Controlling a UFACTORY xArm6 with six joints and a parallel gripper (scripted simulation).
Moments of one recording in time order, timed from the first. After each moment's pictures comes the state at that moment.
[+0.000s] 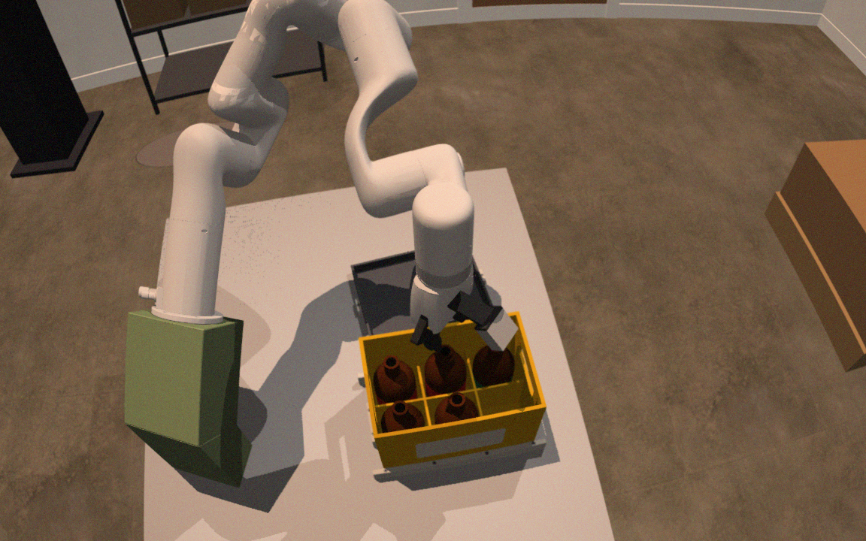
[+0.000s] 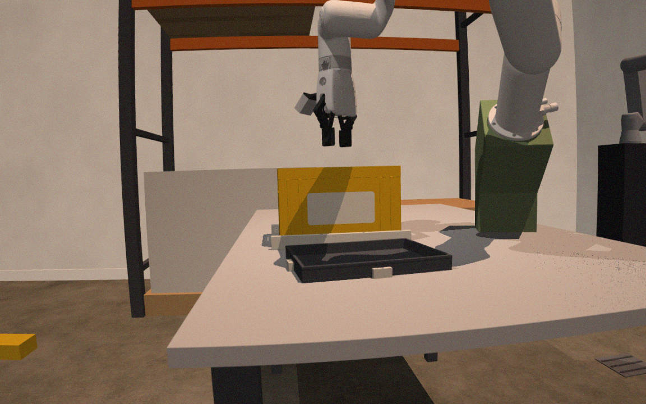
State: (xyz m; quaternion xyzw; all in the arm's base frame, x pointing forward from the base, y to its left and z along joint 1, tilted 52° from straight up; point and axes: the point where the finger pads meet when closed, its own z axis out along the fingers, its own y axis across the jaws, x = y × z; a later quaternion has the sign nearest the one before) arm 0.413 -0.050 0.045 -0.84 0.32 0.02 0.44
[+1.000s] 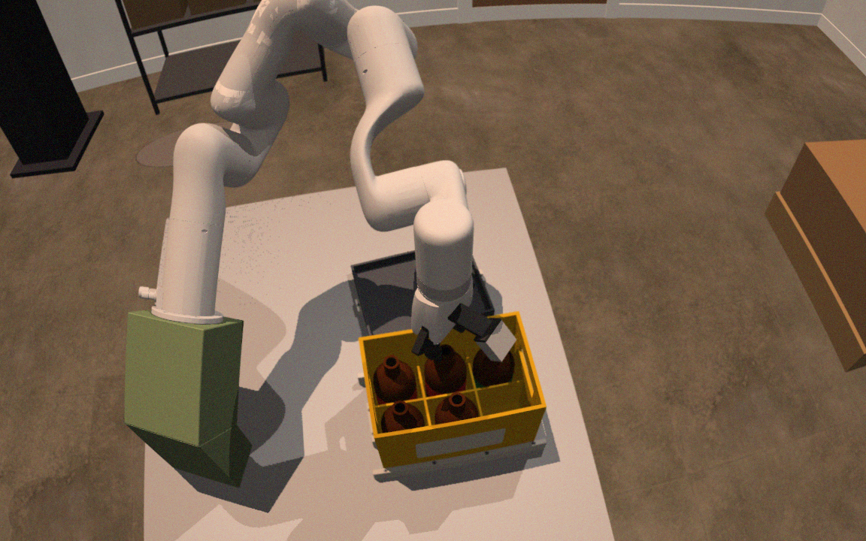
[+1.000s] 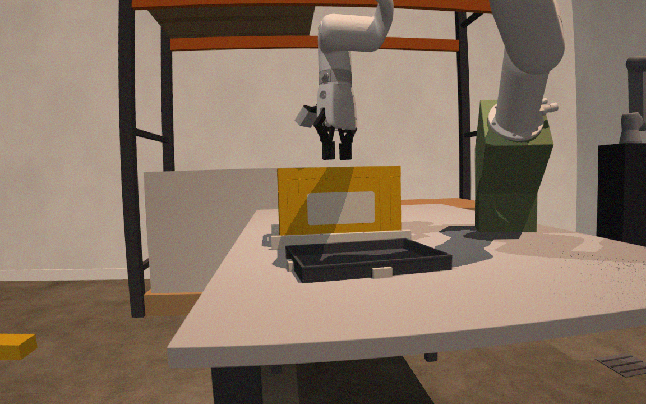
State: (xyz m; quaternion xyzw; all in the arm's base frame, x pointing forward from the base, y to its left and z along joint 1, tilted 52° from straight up) arm 0.421 -0.028 0.026 -0.84 0.32 0.02 0.44
